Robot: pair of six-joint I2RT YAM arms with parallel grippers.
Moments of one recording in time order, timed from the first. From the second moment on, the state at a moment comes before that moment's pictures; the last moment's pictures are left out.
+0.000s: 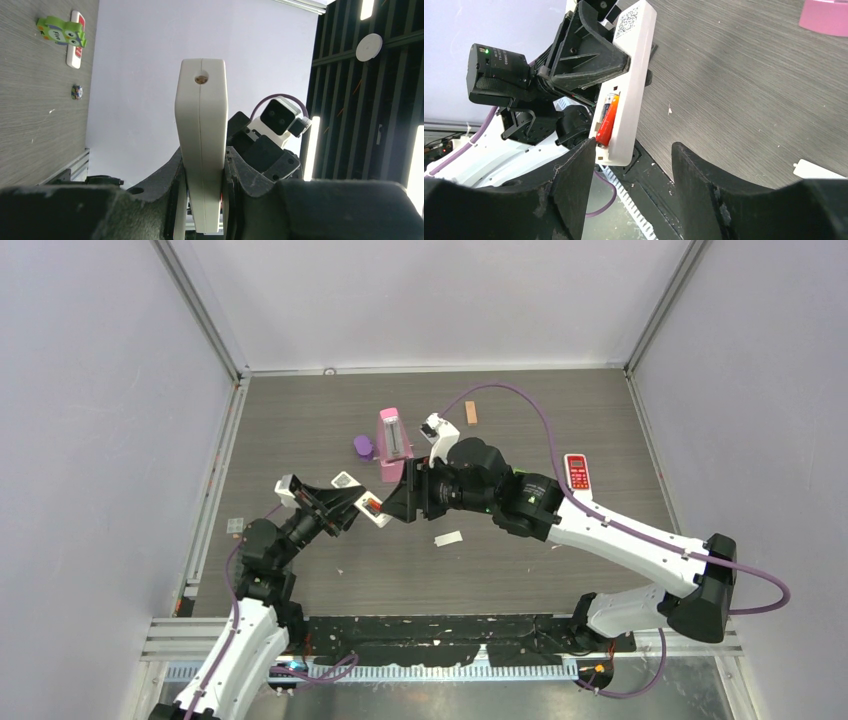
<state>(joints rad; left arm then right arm) -0.19 0.52 0.18 0.47 0.55 -1.91 1.05 1.30 1.25 -0.34 -0.07 0.69</state>
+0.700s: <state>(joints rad) -0.19 0.52 0.18 0.47 0.56 -1.89 1.03 1.32 1.24 -0.34 -0.11 0.72</state>
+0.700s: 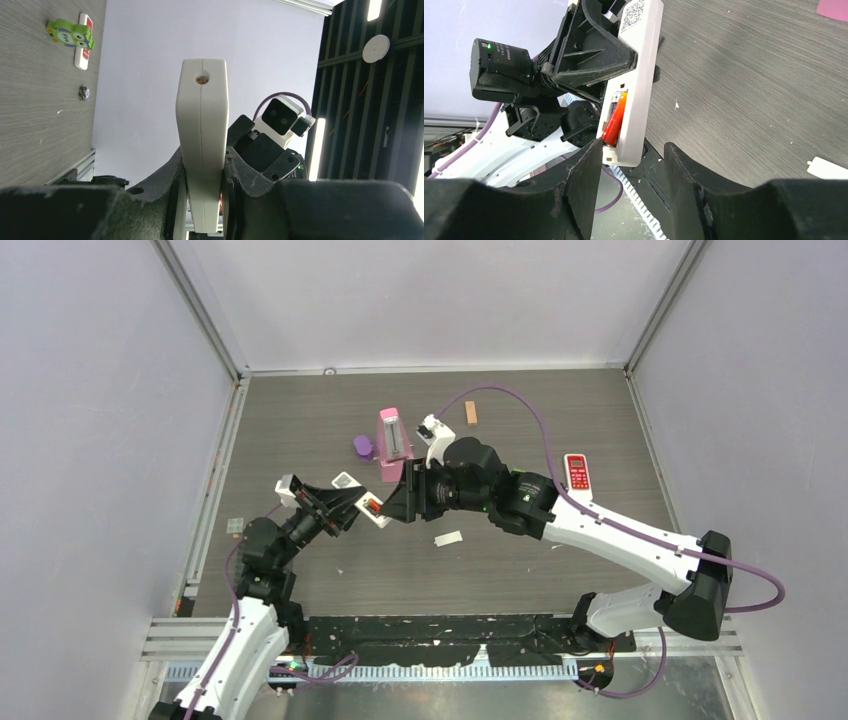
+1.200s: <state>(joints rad) -0.18 0.51 0.19 0.44 0.55 -1.88 1.01 1.36 1.27 -0.35 -0.16 0.77</state>
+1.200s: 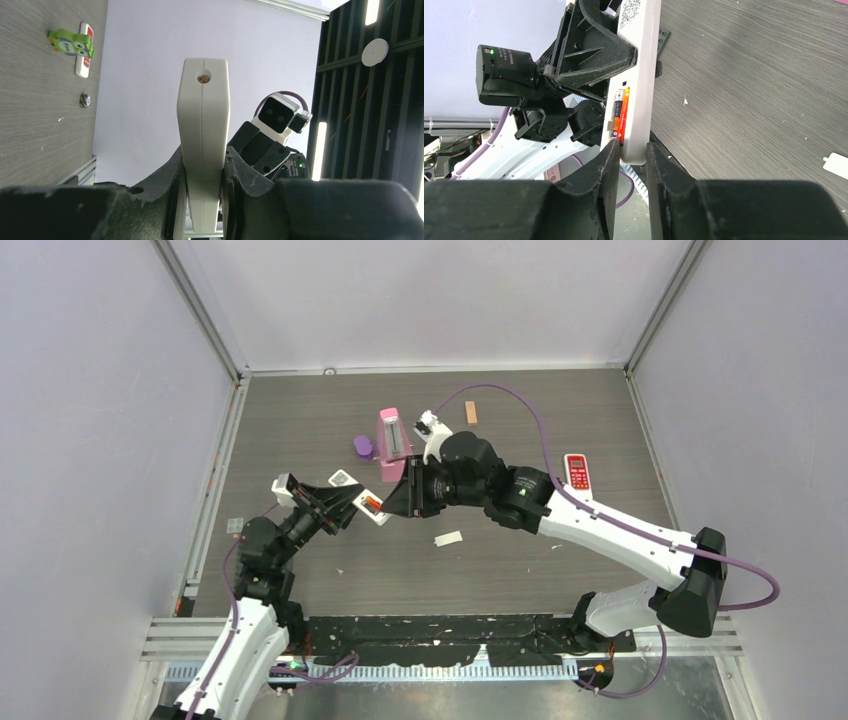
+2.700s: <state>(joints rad) -0.19 0.51 0.42 0.21 0.66 -1.34 0.98 1.36 1.22 -0.28 -0.34 0.72</state>
